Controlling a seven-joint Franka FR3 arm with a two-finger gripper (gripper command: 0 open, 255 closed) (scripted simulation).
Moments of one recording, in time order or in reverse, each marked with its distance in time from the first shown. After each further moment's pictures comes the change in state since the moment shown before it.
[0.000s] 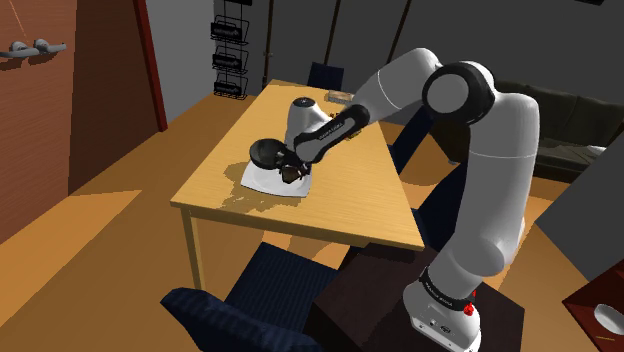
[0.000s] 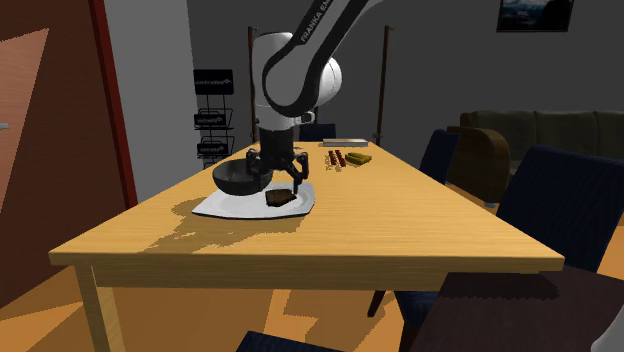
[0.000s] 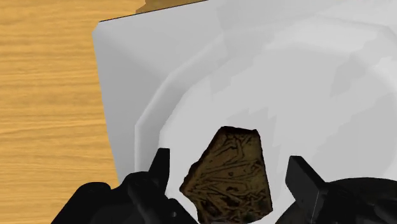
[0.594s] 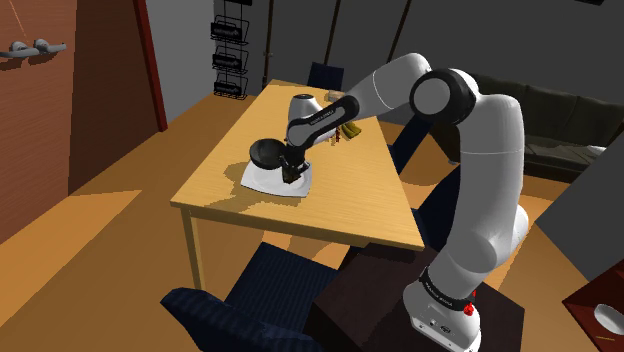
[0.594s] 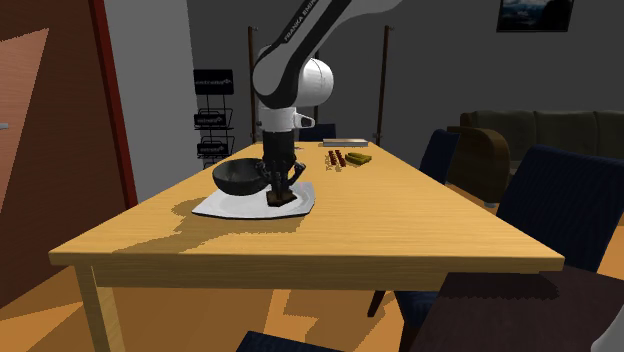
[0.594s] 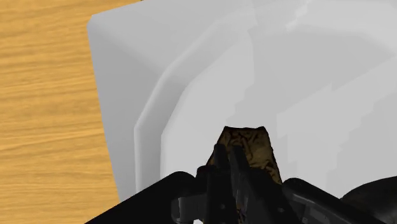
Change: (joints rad) arm -0.114 0.107 0.079 0.168 0.192 -0.189 -0.127
